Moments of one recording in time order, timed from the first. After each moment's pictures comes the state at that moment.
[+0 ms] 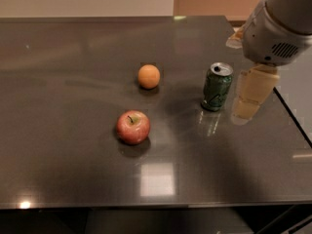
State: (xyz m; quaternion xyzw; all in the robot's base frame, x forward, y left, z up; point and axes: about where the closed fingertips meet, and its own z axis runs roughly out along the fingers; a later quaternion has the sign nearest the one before) arm 0.461 -0.156 0.970 -0.66 0.74 -0.02 0.17
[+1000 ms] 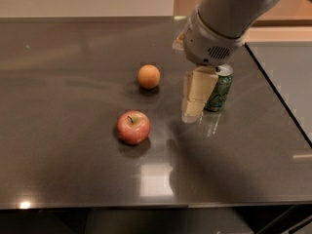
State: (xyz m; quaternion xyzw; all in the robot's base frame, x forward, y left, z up) arm 0.481 -0.060 0.953 -0.72 0.67 0.02 0.19
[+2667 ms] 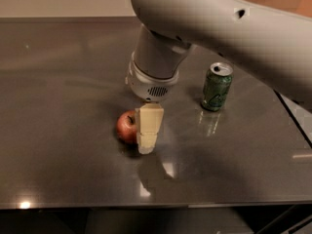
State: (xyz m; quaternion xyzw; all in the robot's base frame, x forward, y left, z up) arm 0.459 0.037 0.881 -0.78 0.61 0.05 0.15
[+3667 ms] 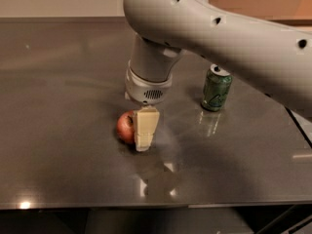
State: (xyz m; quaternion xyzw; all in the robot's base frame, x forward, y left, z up) arm 0.466 0.041 0.856 -0.78 0.61 0.07 0.11
